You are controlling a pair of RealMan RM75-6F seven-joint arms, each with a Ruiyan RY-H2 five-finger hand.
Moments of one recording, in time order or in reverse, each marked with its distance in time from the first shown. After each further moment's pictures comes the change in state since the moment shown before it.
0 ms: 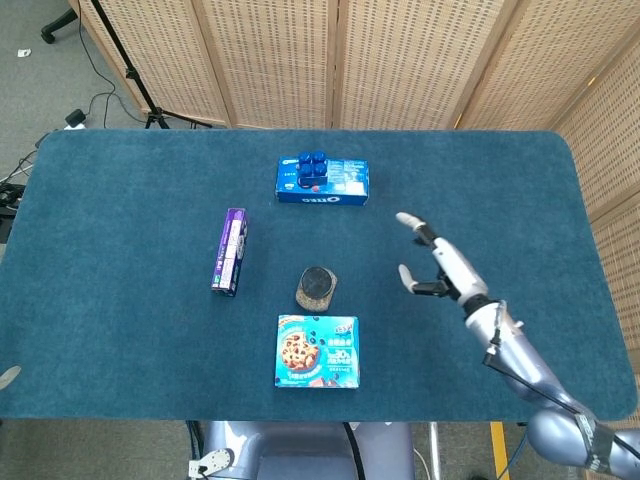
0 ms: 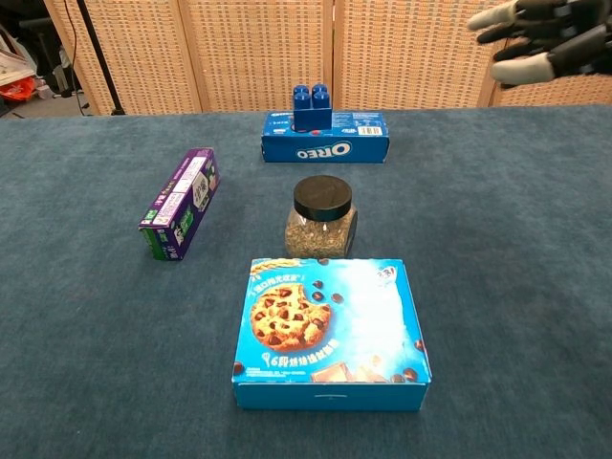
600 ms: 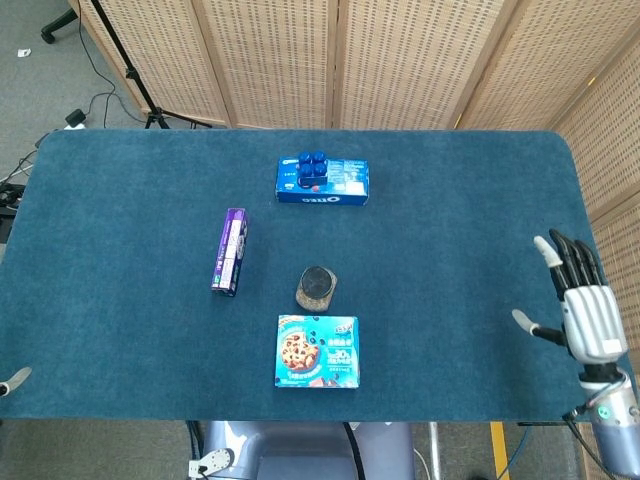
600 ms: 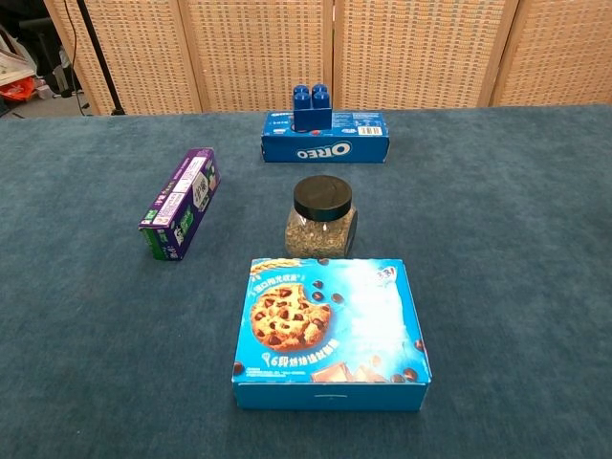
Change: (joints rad) left arm -0.006 -0.018 0.010 0.000 0.029 0.003 0.047; right arm -0.387 -0.072 -0.252 0.362 -0.568 0.683 -0.188
